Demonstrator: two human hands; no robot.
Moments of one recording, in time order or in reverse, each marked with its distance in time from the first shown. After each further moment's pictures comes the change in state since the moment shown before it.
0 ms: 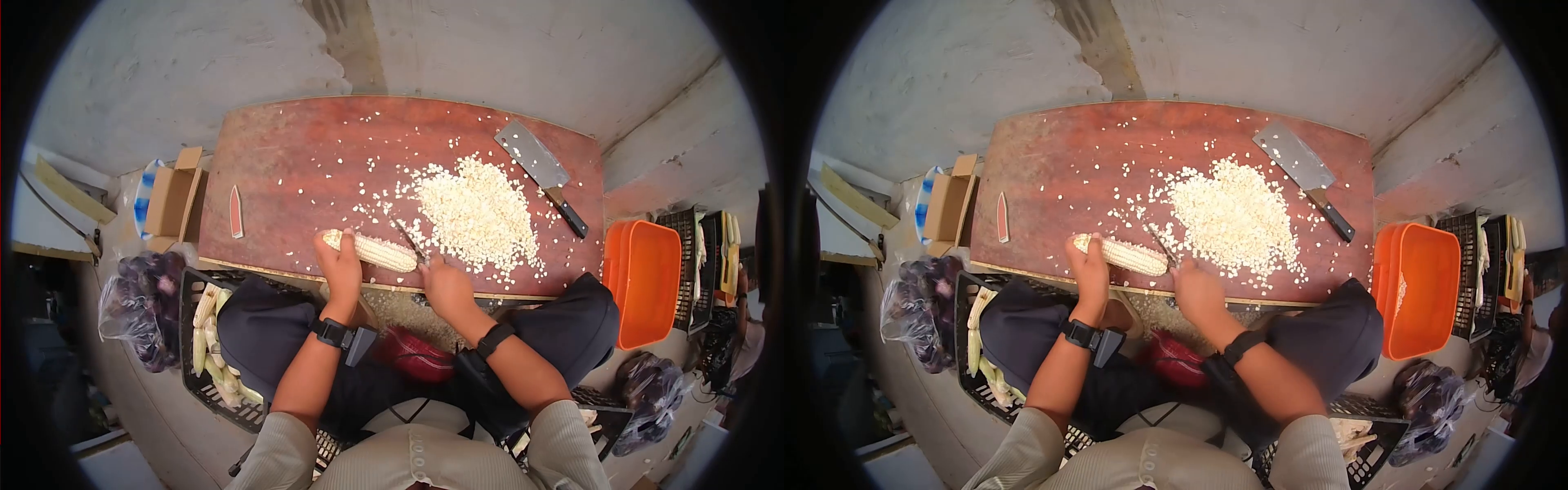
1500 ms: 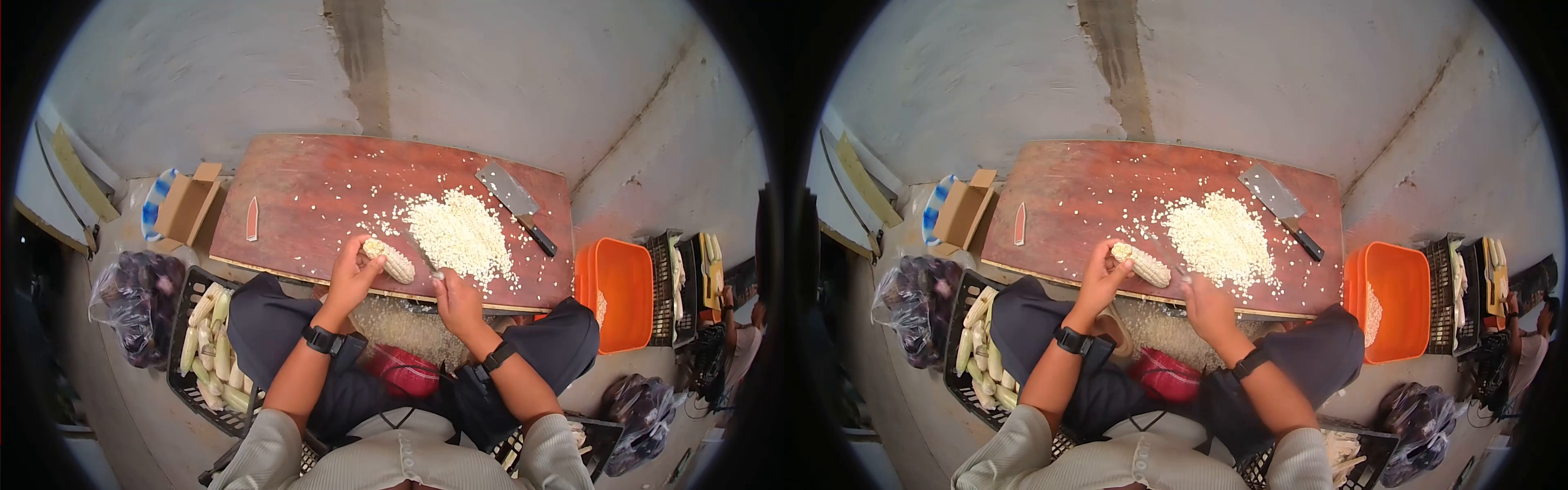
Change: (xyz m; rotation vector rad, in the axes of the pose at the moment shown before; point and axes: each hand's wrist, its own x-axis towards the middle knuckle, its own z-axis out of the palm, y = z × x) left_hand -0.033 0.056 -0.034 -0.363 -0.632 0.200; right_hand -0.056 -0.004 -0.066 0.204 0.331 -0.272
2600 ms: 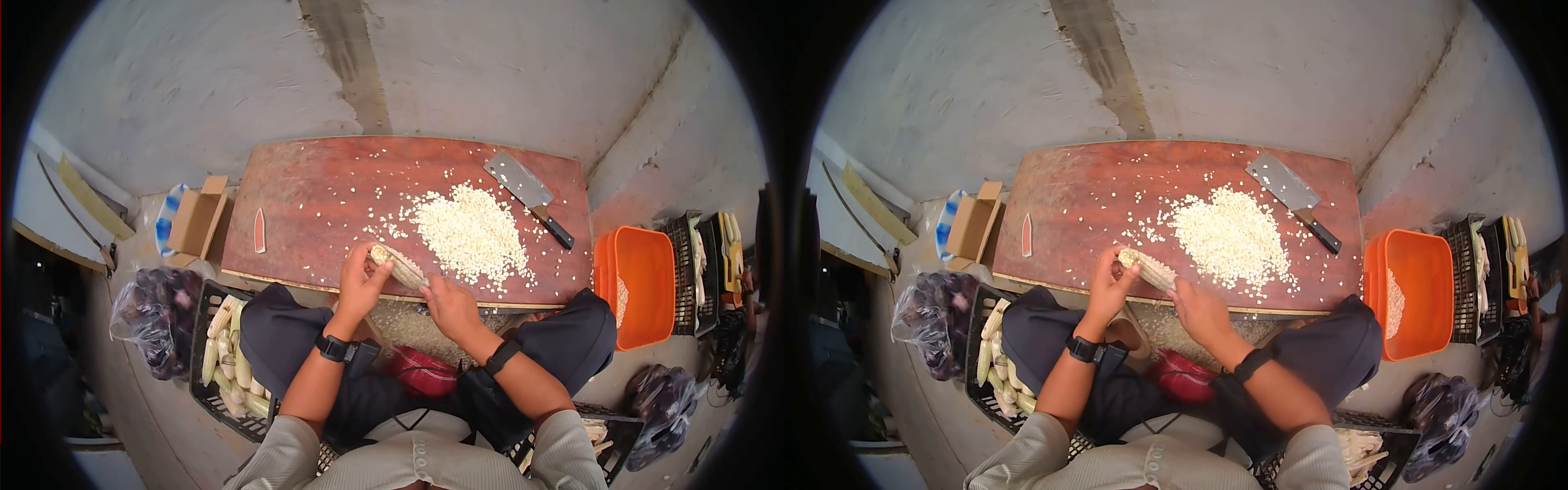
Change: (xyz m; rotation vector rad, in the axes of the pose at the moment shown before) left_hand 0.007 -0.012 0.003 0.204 0.057 0.047; right_hand 0.010 -0.008 0.022 -0.020 -0.033 -0.090
